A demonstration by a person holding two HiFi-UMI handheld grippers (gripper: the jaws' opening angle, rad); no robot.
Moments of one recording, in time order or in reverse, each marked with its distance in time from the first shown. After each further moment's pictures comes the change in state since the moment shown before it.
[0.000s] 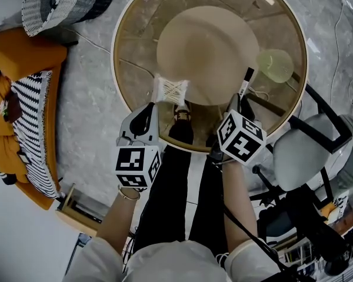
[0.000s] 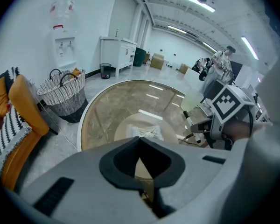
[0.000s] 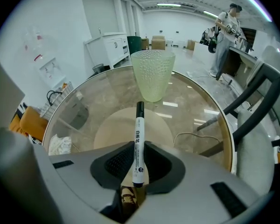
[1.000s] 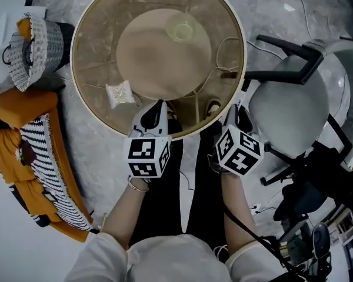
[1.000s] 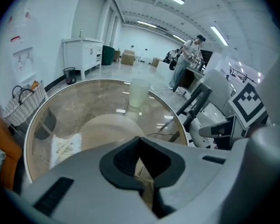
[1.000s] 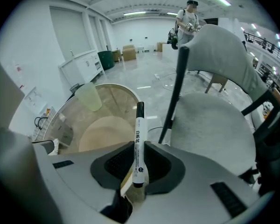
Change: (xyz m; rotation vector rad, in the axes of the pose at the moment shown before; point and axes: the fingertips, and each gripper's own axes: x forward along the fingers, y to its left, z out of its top) left arm 0.026 -0.184 -0.016 0.245 0.042 -0.216; right arm -0.100 -0.167 -0.062 0.285 -0.096 -0.106
